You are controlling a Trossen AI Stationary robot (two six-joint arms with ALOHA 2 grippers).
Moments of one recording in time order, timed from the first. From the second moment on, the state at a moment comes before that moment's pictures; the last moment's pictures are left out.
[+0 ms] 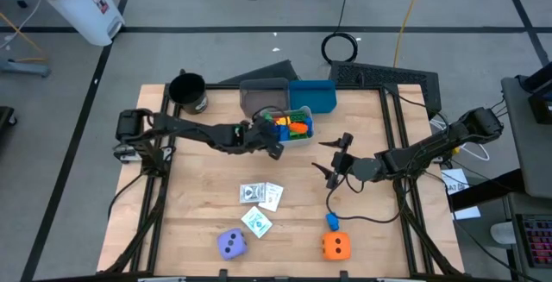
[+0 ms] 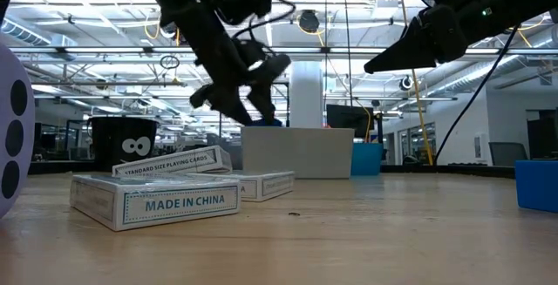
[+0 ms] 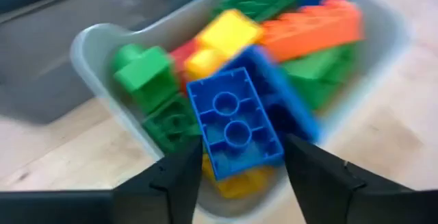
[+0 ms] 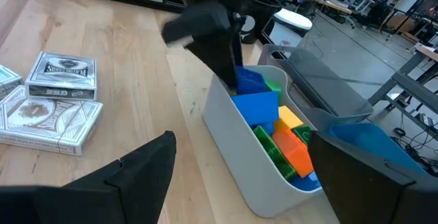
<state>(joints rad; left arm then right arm) 0.07 1.74 1.08 -0.22 -0.45 -0.73 0.32 1.17 0.47 0.30 0.73 -0.03</state>
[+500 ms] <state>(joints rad) 0.05 1.55 1.08 -0.22 -0.33 -0.62 0.32 1.17 0.47 0.30 0.73 -0.03</state>
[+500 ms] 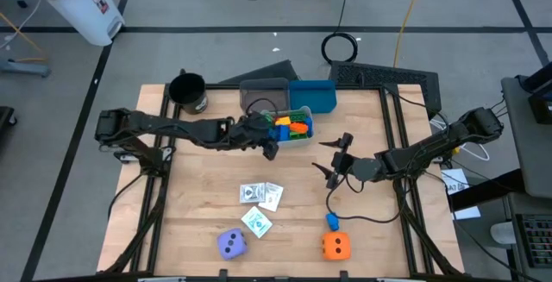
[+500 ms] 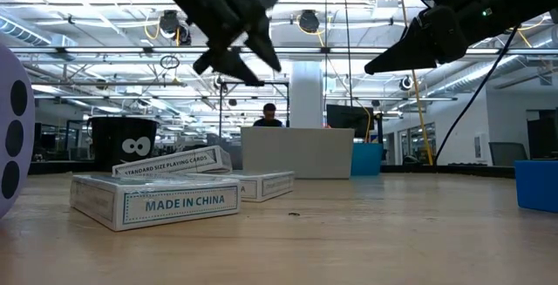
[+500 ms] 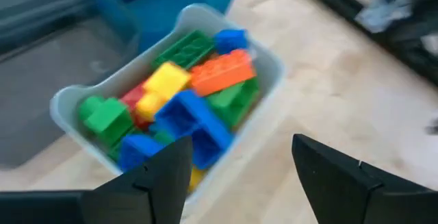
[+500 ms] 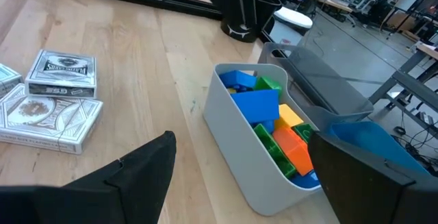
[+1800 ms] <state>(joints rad) -0.39 1.73 1.08 -0.54 -0.34 -0.55 0.32 1.17 0.47 0.30 0.73 -0.01</state>
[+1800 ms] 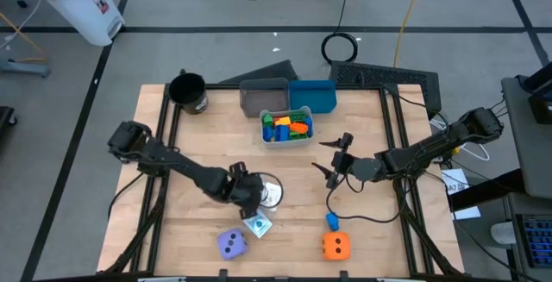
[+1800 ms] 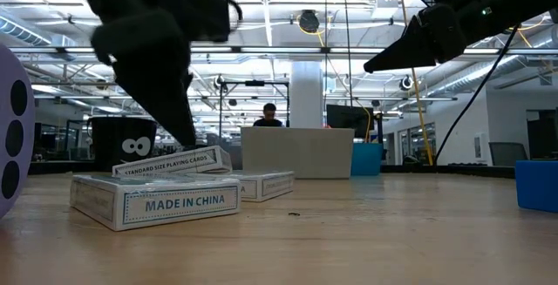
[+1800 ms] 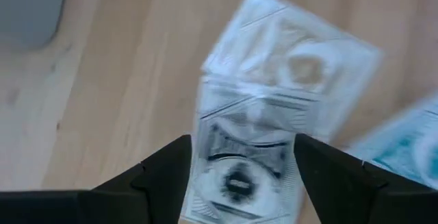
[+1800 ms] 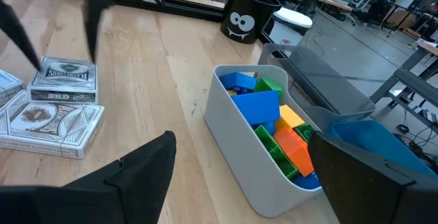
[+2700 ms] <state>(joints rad) -0.32 1.74 1.08 -0.52 -0.20 -0.27 0.32 1.17 0.47 0.30 0.73 -0.01</state>
